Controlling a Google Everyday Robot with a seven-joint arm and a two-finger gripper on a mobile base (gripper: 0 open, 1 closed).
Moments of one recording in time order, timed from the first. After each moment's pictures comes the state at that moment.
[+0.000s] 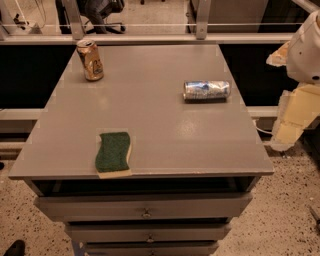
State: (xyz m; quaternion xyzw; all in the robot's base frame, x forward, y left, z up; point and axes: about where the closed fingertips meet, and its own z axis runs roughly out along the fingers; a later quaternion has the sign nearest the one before) arm 0.438 -0.217 0.977 -0.60 0.78 -0.04 0.16
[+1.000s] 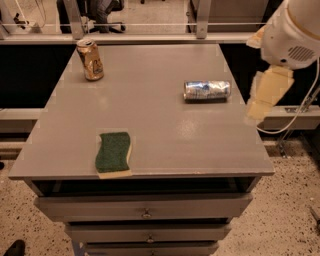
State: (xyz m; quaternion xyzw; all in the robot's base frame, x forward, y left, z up) arm 0.494 -0.193 0.982 -0.61 0.76 -0.05 0.21
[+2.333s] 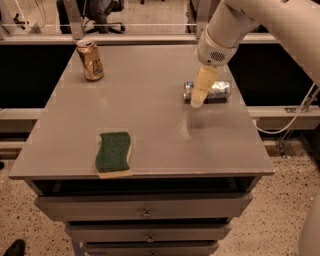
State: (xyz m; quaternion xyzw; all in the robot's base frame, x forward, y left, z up) arm 0.647 -0.126 0.893 -0.64 0.75 0.00 0.20
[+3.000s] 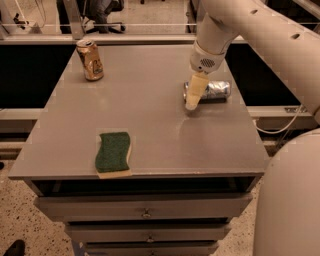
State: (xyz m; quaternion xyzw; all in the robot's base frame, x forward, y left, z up) arm 0.668 -0.119 0.855 -0.64 0.76 0.01 0.15
